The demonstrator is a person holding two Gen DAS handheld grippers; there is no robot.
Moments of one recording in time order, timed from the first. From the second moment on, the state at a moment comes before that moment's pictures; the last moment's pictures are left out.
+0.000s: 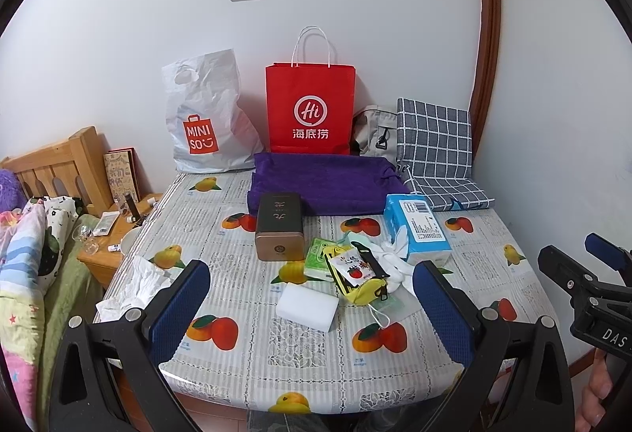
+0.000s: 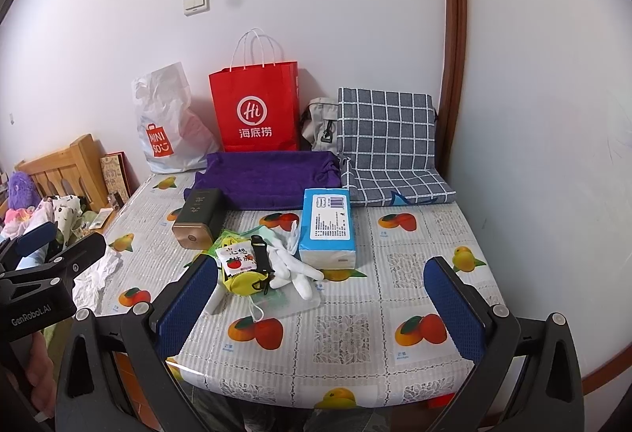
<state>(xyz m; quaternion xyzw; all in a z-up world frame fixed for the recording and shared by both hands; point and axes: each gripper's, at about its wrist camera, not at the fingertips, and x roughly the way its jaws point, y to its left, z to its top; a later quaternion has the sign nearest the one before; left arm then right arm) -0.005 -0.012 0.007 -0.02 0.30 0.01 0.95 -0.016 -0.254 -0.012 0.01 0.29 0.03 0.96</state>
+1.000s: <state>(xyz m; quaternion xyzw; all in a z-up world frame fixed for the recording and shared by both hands) -0.005 -0.016 0.006 -0.02 0.30 0.01 0.95 -0.017 -0.255 -0.013 0.01 0.29 0.03 0.96</state>
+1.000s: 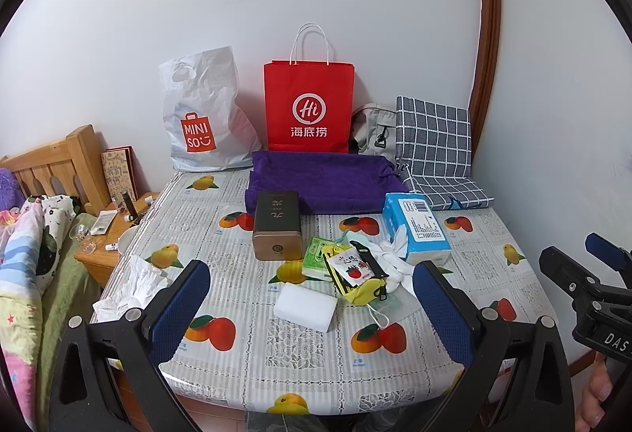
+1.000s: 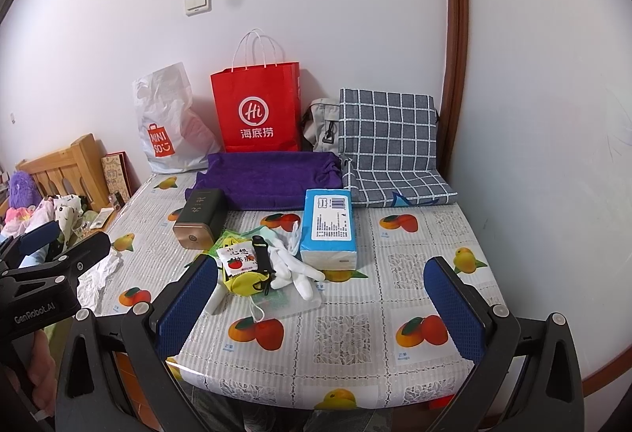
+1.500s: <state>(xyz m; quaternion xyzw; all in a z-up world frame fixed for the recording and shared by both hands) 0.035 -0.014 -0.045 -0.01 0.36 0.00 0.93 0.013 -0.259 -0.043 0.03 0.31 0.03 0.95</state>
